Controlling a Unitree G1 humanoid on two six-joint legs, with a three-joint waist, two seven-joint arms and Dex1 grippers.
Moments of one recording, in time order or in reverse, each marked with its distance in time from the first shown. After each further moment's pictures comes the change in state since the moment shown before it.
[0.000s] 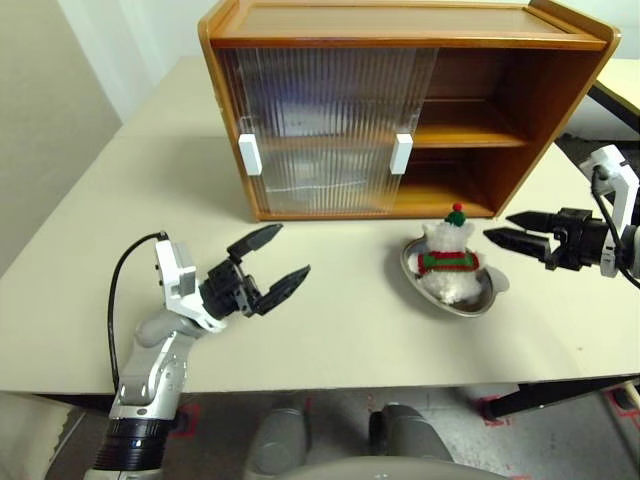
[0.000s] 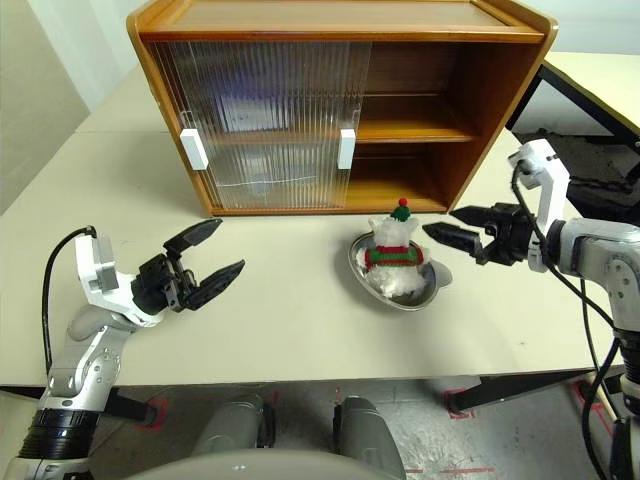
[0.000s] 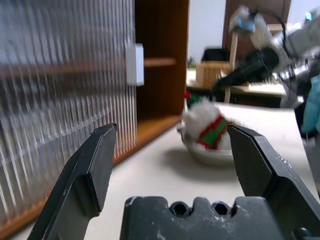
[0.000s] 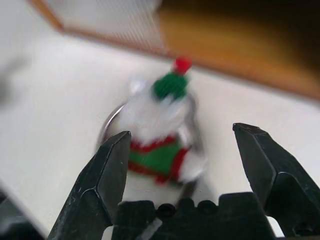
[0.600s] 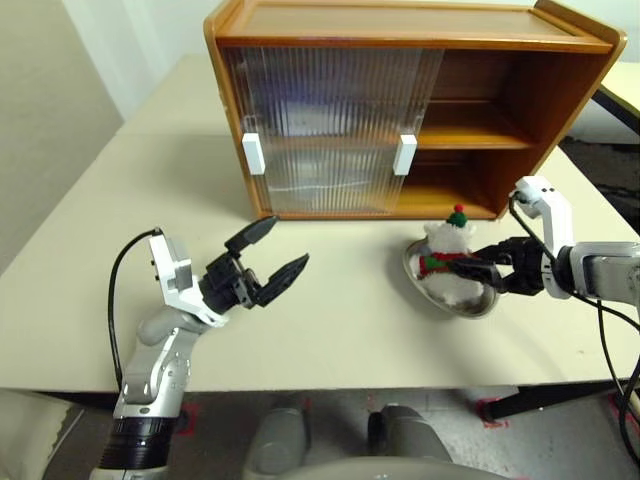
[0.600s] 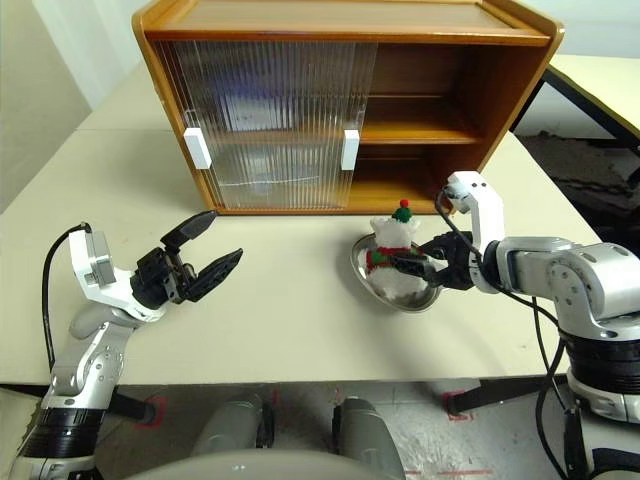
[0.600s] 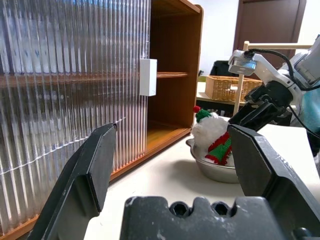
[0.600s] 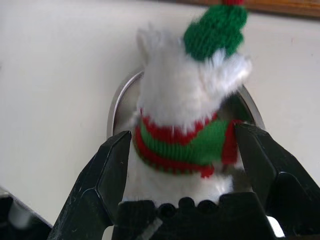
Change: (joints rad) left arm -0.007 -0.004 0.011 -0.011 0.001 0.010 0.019; right arm -0.099 0.259 0.053 -0.105 -0.007 0.300 -0.346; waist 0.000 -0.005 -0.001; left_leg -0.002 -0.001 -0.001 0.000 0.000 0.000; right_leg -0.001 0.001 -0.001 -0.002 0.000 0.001
